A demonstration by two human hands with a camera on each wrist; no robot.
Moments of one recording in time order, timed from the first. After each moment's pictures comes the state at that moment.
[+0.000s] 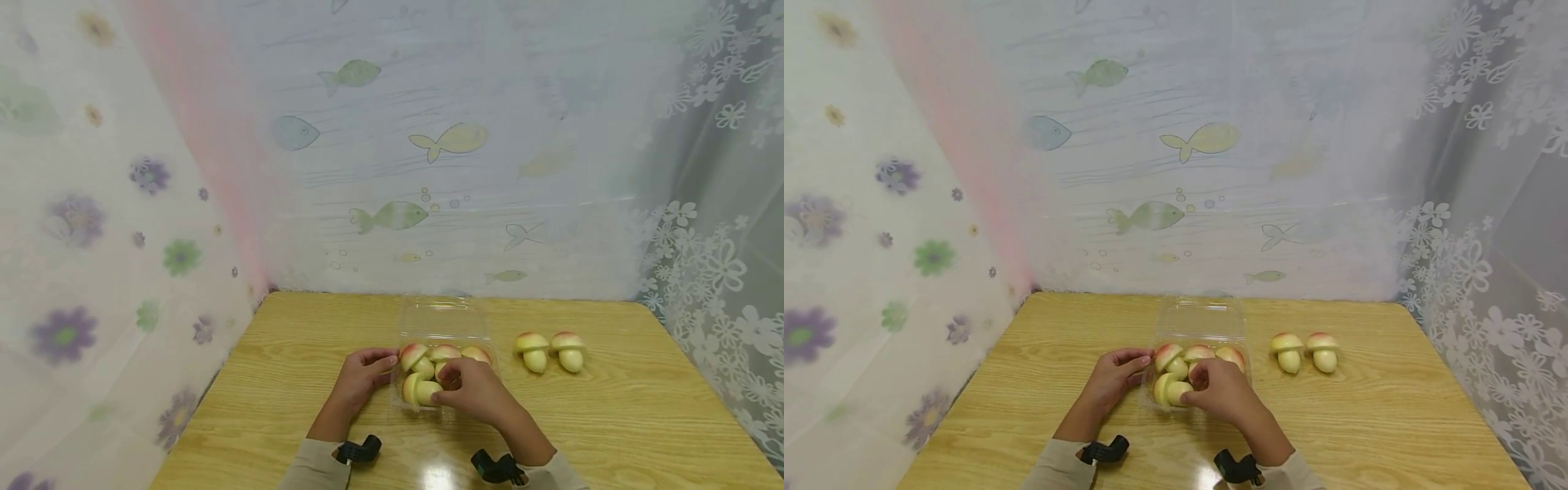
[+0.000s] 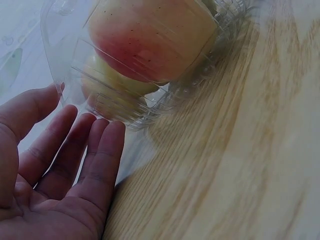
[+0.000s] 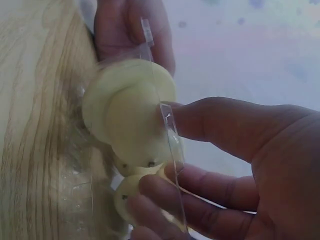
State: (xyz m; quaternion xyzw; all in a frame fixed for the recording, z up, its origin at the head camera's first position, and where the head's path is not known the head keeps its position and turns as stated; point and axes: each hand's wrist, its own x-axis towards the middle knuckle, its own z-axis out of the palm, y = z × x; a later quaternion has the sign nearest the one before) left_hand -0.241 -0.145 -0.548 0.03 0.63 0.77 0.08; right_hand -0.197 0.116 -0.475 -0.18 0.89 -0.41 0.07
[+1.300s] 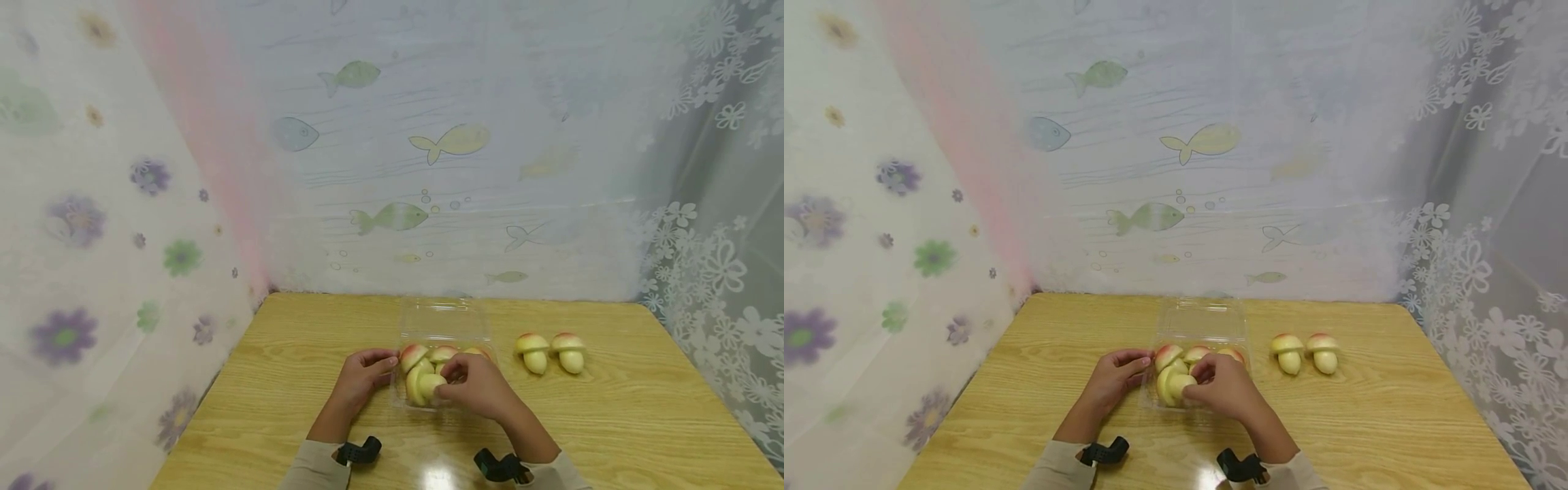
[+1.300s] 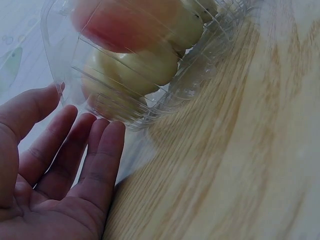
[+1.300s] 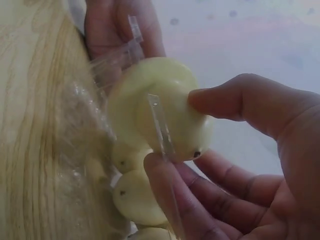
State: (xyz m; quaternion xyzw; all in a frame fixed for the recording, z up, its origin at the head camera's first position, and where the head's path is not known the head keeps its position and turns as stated) left_hand -0.242 -0.145 -0.547 0.04 0.62 0.78 0.09; right_hand -0.201 0.124 -0.475 -0.16 0.85 -0.50 0.09
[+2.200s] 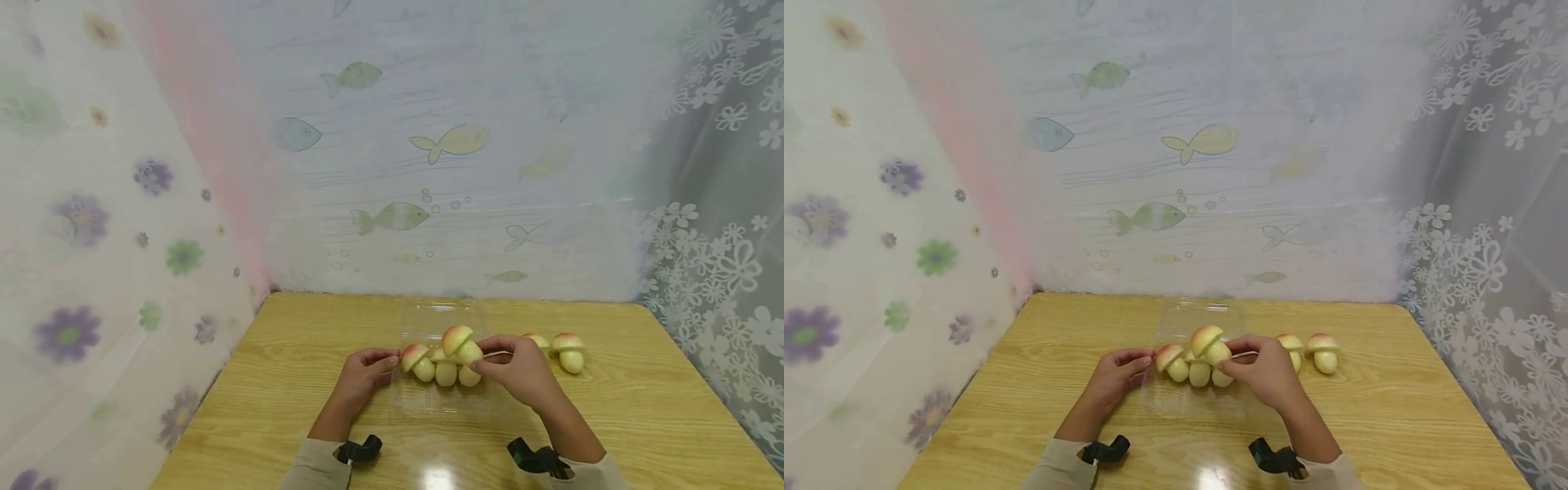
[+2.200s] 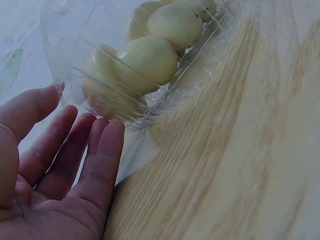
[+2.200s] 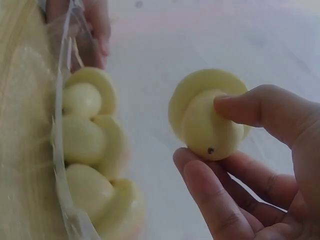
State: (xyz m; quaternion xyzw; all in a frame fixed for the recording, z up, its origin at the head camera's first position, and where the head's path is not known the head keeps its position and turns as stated) left_hand -0.241 -0.146 -0.545 0.04 0.62 0.78 0.09; right_hand -0.198 0.173 -0.441 -0.07 0.83 -0.55 0.04
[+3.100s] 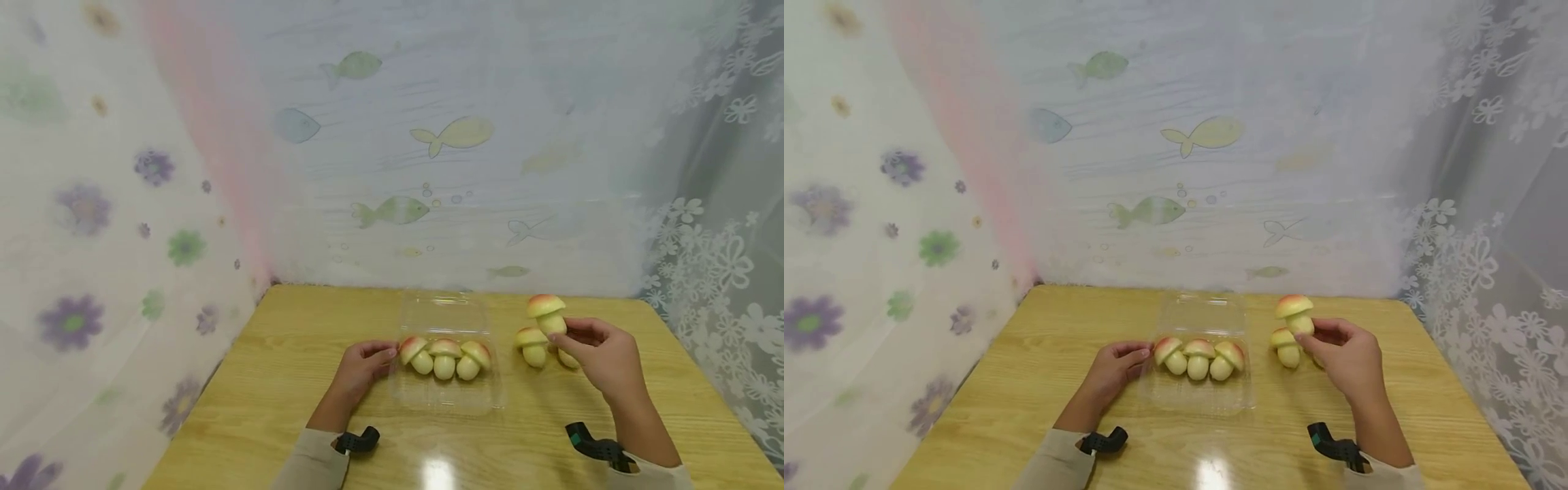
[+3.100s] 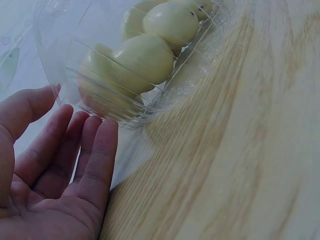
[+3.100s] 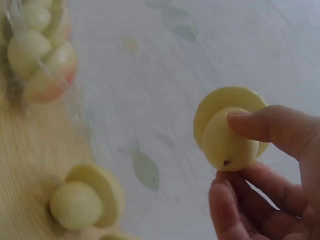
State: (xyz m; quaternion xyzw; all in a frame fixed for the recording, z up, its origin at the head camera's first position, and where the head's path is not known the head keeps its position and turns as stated) left_hand -0.251 -0.150 -0.555 0.03 0.61 0.78 0.09; right_hand -0.191 0.270 -0.426 0.05 0.86 -0.50 -0.09
